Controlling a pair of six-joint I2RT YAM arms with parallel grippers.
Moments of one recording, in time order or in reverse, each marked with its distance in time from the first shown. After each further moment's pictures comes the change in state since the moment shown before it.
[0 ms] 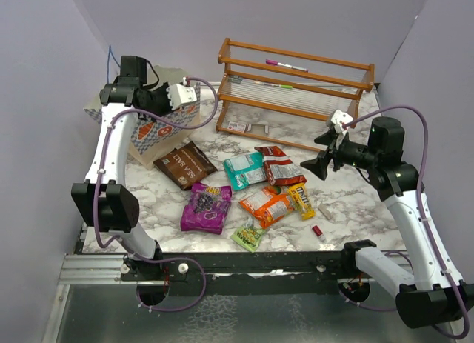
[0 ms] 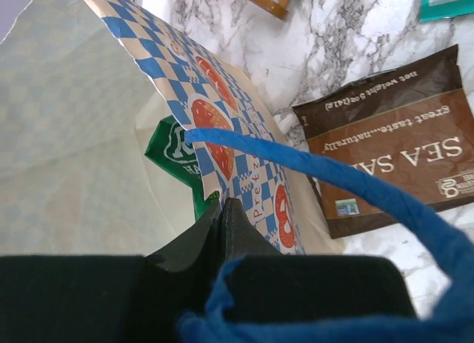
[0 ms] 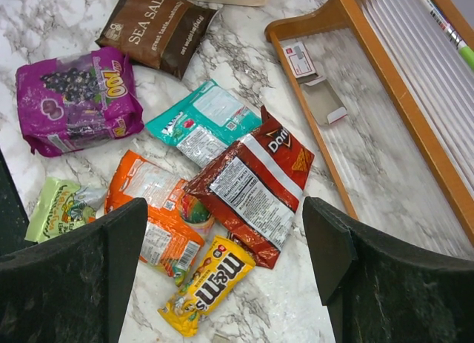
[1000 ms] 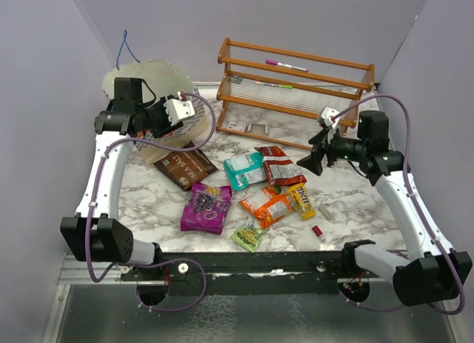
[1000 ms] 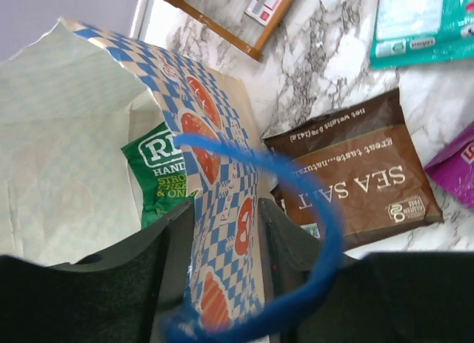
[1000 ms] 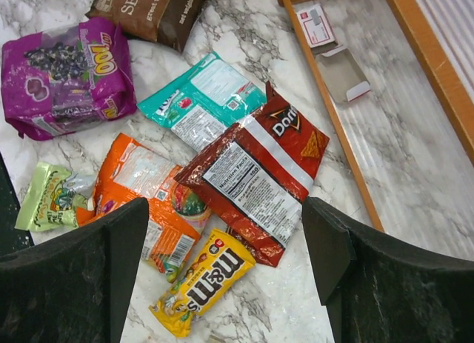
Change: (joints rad) left arm -0.007 -0.224 -0.282 0.154 0.098 -0.055; right arm -0.019 0.141 -0.002 0.011 -0.029 -0.045
